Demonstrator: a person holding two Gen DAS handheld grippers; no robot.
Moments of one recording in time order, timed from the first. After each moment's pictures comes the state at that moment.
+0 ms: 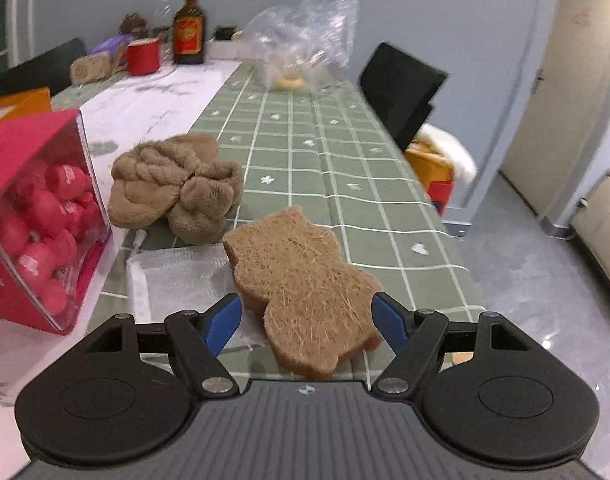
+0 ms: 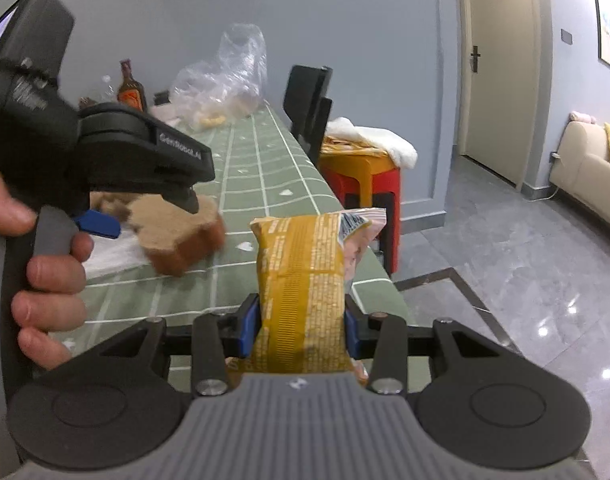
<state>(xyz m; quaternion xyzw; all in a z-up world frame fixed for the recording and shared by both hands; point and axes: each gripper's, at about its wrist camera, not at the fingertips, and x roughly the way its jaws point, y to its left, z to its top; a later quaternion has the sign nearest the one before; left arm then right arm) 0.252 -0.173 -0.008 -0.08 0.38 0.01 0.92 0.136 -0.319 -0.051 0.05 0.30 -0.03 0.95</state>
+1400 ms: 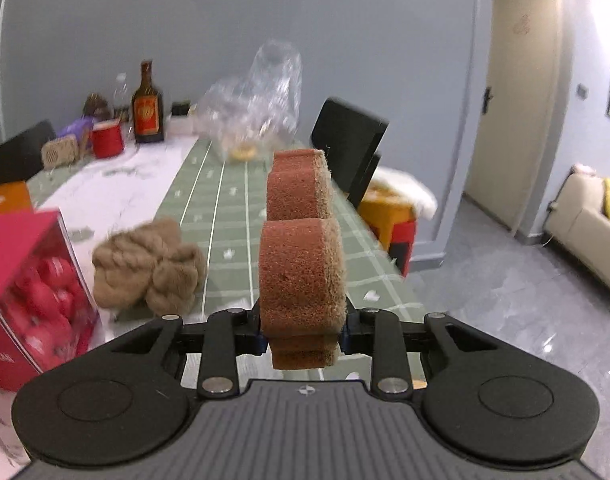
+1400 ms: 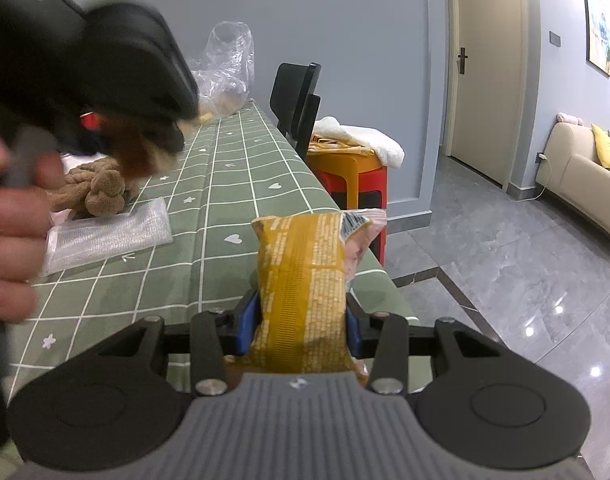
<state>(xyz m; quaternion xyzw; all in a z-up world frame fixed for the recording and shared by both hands) 0.217 -0.197 0.033 -0.02 0.27 -0.06 0.96 0.132 -0.311 -0.054 0.05 0.29 -0.05 0.95</state>
